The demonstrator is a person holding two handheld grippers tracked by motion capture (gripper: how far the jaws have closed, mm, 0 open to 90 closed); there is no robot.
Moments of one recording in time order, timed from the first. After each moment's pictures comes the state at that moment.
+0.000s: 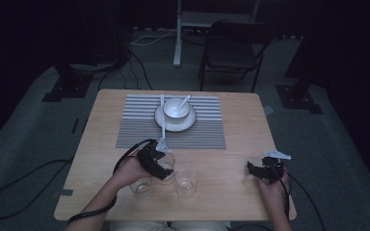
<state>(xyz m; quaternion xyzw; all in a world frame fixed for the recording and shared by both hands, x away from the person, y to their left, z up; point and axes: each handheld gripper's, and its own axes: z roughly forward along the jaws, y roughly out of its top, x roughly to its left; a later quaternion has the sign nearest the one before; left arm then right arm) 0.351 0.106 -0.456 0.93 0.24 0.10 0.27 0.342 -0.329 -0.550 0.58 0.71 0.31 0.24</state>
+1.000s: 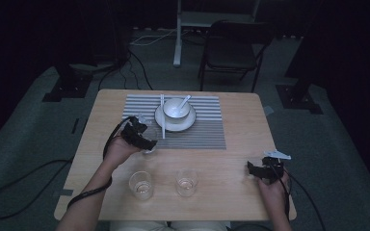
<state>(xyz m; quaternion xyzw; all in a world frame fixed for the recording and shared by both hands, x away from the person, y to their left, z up) 0.420 0.160 -0.447 0.87 0.38 0.17 0.27 0.342 -0.329 -0.551 0.58 0.71 0.31 0.24</state>
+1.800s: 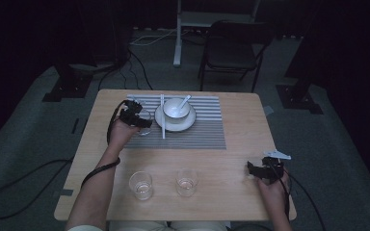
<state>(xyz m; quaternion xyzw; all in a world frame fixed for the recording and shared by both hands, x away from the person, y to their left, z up) 0.496 0.176 -0.454 0.81 0.48 0.19 0.26 0.342 -0.329 -0.551 0.58 0.71 0.31 0.24</state>
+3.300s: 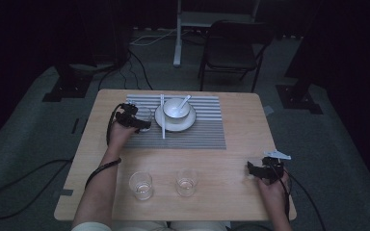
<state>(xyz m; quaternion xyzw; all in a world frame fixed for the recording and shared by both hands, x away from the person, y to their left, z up) 0.509 0.197 -0.490 0.80 0.51 0.16 0.29 0.341 -0.329 -0.551 0.58 0.71 0.31 0.24</state>
